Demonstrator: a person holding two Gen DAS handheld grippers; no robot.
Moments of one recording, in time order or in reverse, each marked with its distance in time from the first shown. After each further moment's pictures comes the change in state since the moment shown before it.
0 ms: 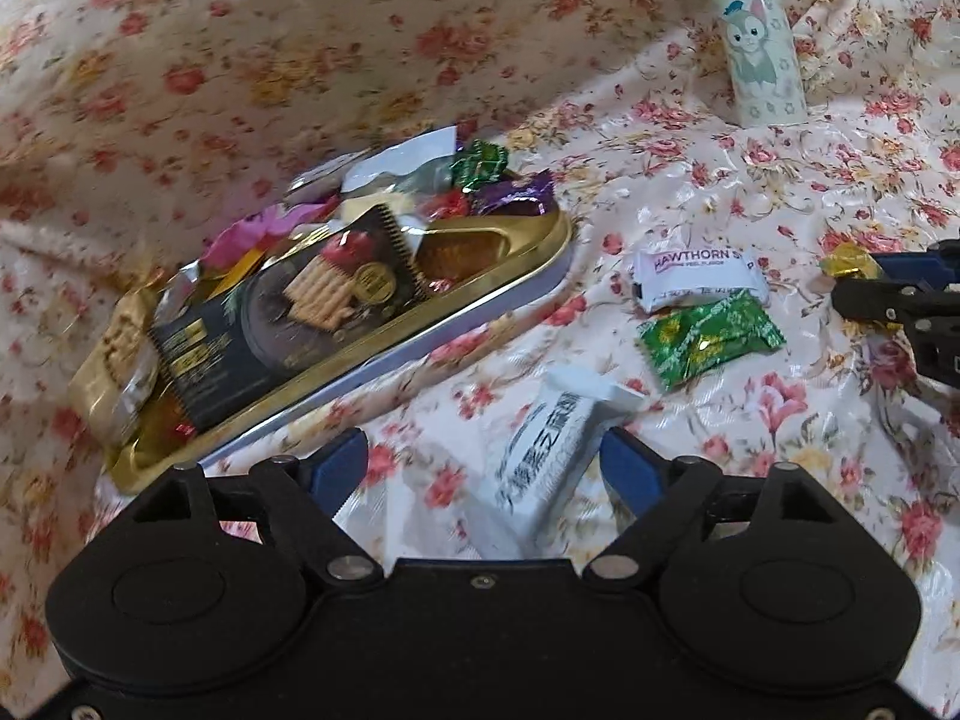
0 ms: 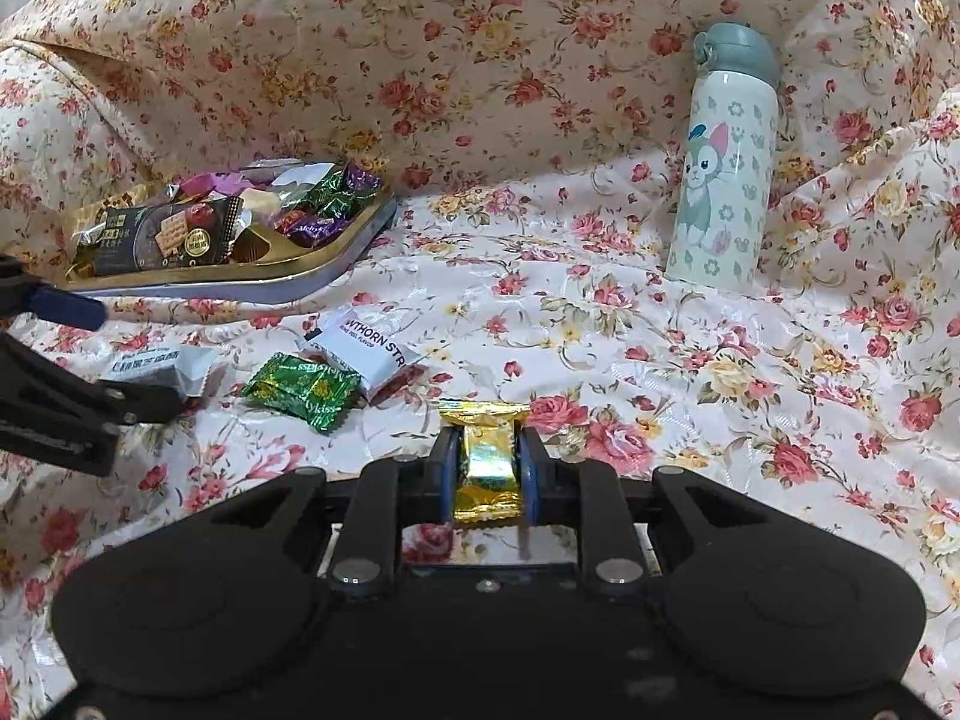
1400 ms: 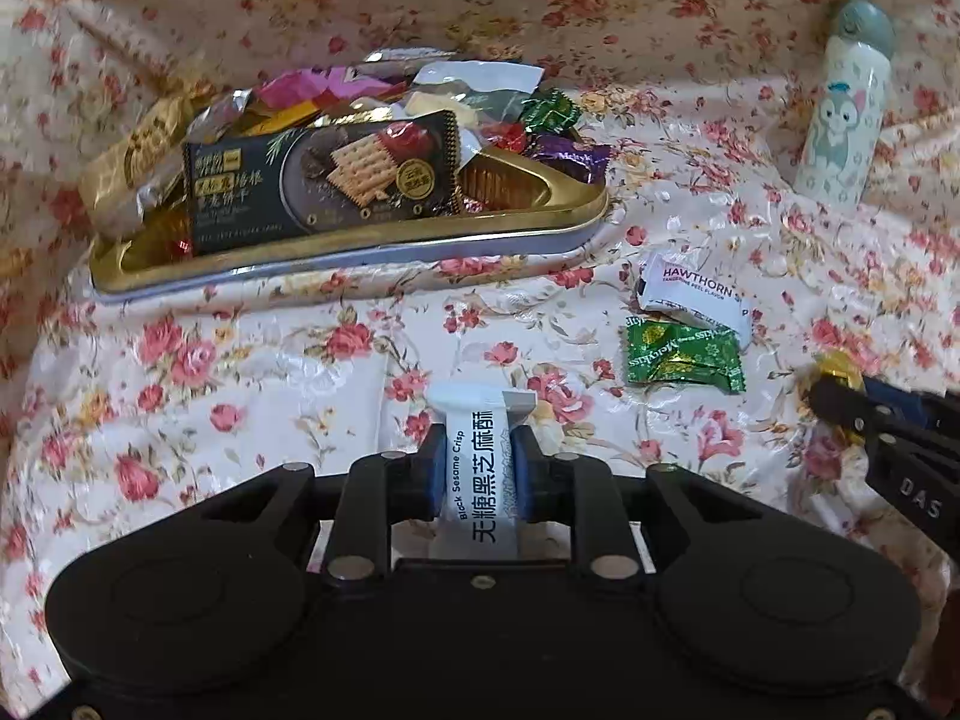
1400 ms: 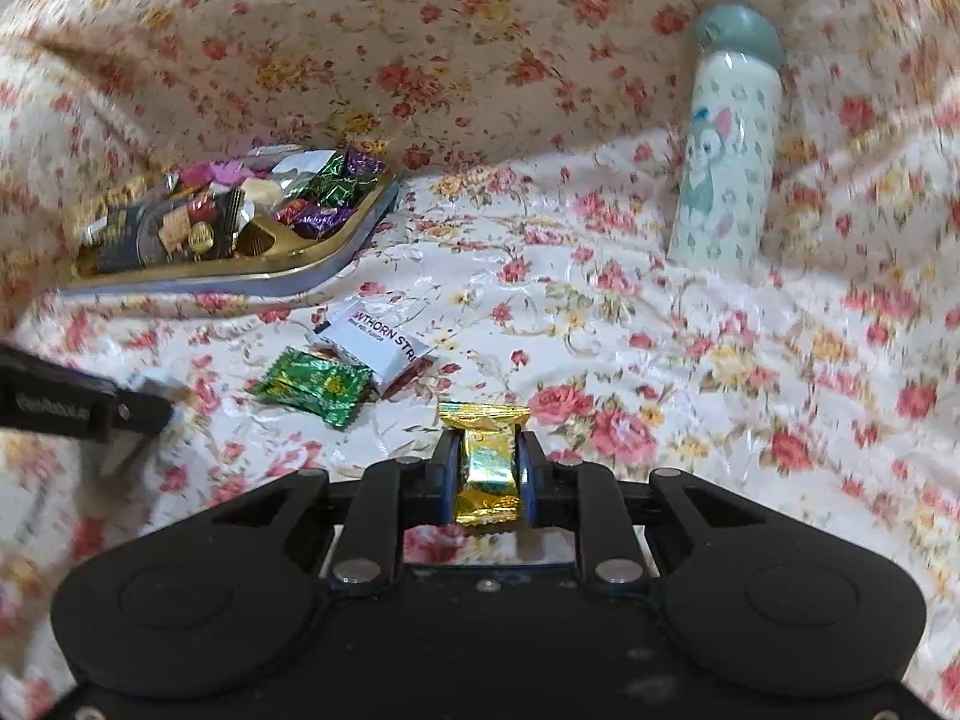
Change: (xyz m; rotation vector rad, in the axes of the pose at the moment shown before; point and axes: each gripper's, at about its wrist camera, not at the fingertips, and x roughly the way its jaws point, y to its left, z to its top) left arm -0.013 0.016 -0.005 -0.420 0.173 -0.080; right arm -0.007 -0.001 0.014 0.076 0.096 0.024
